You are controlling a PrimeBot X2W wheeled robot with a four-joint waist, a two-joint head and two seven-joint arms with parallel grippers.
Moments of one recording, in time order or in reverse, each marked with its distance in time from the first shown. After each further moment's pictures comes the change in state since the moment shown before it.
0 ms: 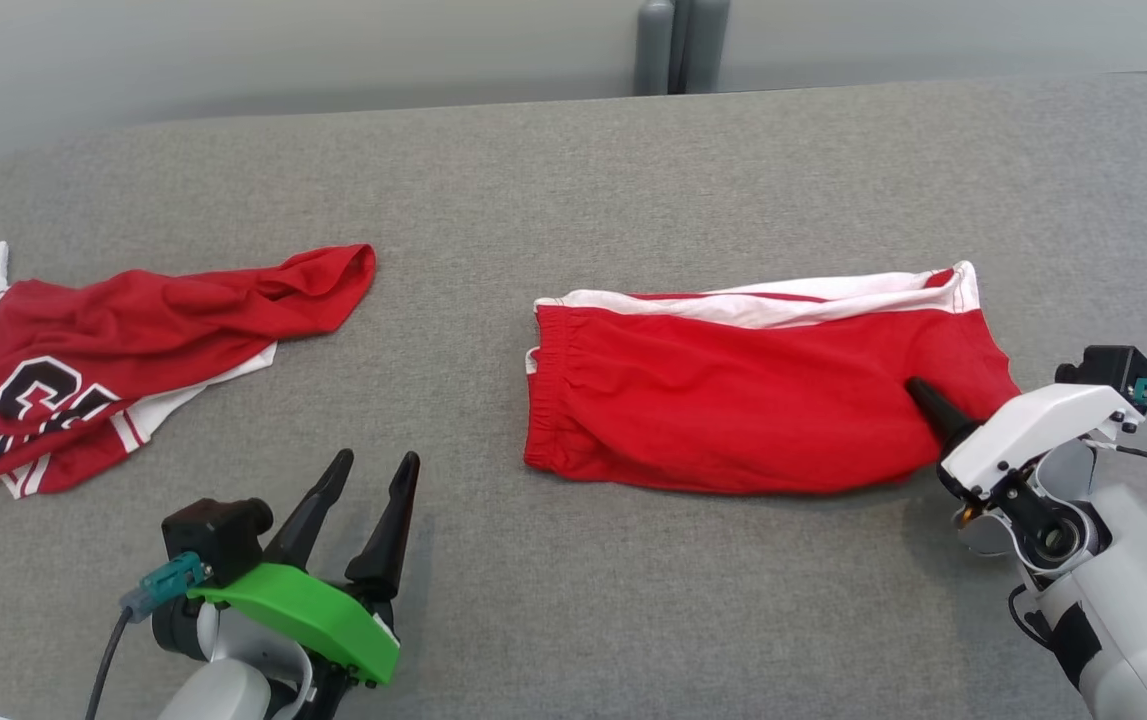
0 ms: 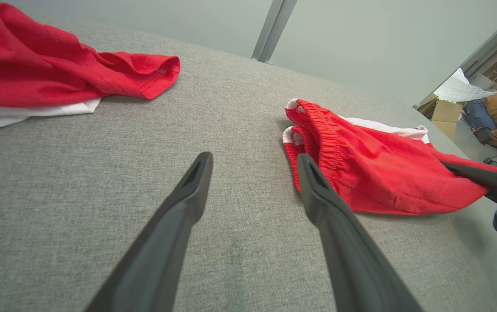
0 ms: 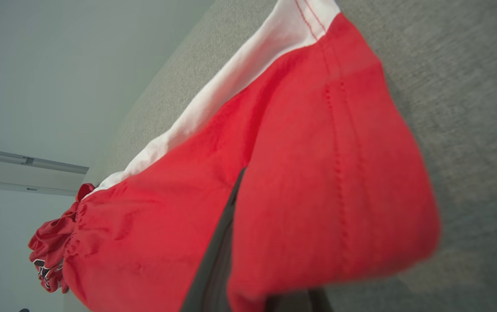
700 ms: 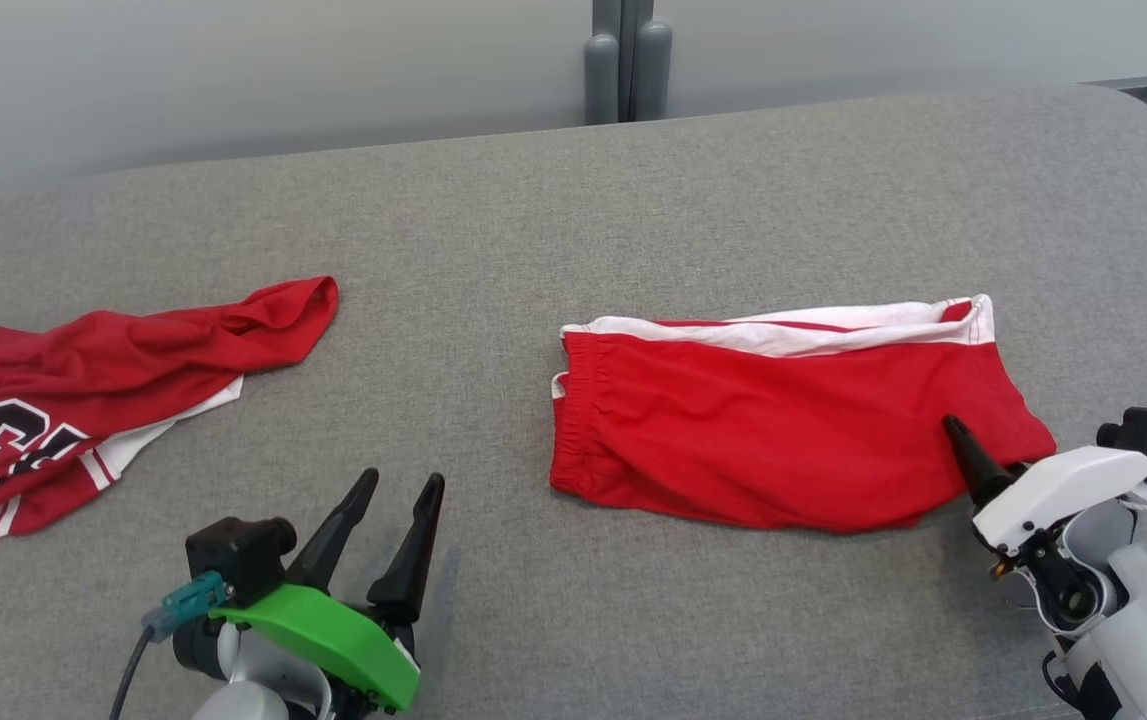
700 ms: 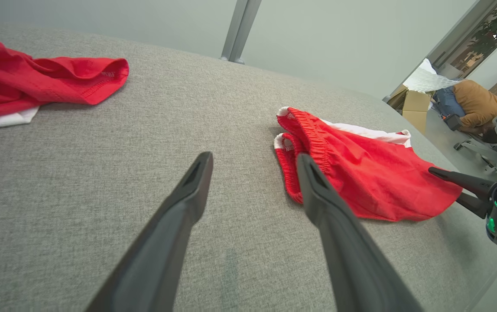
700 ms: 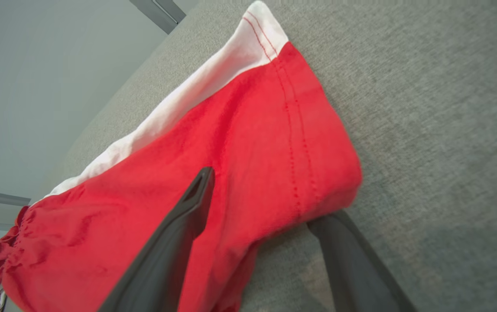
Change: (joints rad) left arm 0.041 0.003 -0.030 -0.065 0.000 0.021 0.015; right arm 0.086 -0.034 0.005 0.039 -0.076 -0.011 -0.157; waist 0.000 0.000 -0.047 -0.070
